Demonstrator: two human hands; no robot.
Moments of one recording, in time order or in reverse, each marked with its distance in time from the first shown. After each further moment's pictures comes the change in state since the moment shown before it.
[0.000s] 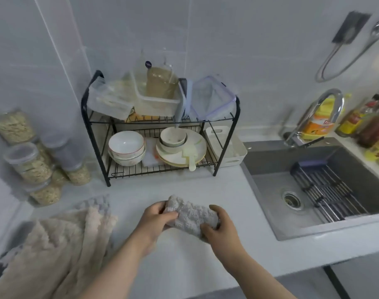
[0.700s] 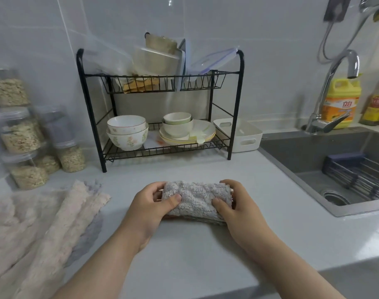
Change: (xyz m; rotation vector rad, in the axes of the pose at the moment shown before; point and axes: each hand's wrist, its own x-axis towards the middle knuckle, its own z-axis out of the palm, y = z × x) left_hand 0.052 -0.114 -0.028 0.101 0.056 0.584; right_hand 0.056 0.125 0.018 -0.122 0.083 -0.591
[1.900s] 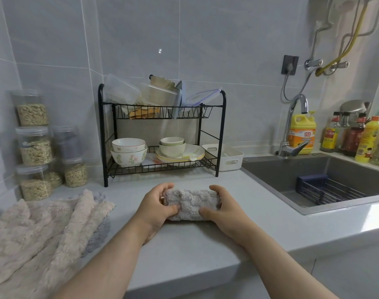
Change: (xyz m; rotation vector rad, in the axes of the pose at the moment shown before) left_hand -0.007 0.008 0.000 -0.035 -0.103 0.095; right_hand -0.006 -0.006 0.005 -0.126 -0.033 0.004
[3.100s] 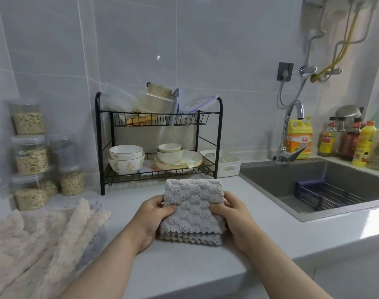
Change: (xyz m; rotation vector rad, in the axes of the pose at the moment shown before) left_hand 0.000 0.014 0.003 -0.140 -0.029 -0.193; right_hand 0.002 -0.004 -0.012 0.633 0.025 0.110
